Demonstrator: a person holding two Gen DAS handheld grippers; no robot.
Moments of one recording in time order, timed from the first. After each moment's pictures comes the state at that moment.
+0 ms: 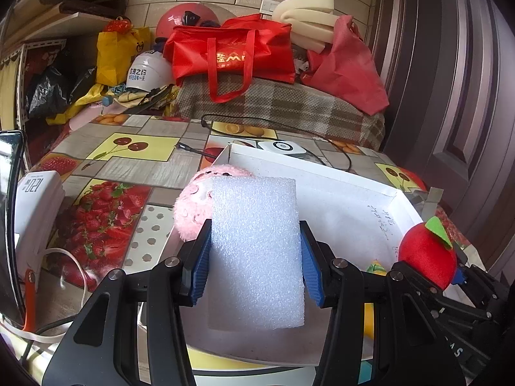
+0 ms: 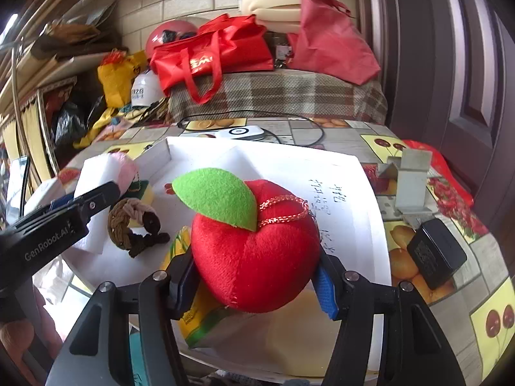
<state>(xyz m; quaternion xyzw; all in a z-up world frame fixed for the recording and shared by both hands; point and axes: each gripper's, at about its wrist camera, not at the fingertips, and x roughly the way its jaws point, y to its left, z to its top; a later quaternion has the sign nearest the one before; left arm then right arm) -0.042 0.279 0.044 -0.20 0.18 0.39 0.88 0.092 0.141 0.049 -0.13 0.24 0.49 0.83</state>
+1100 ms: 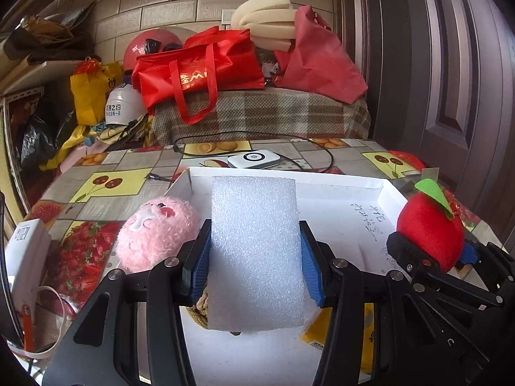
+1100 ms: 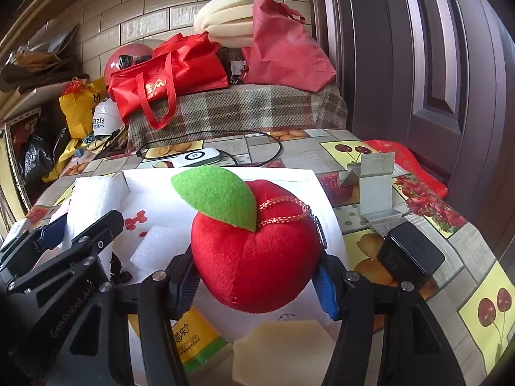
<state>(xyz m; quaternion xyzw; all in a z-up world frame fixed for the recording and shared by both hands) 0.016 0.254 0.053 -0.11 0.20 0.39 0.89 0.110 0.138 0.055 -0.08 0.22 0.41 0.88</state>
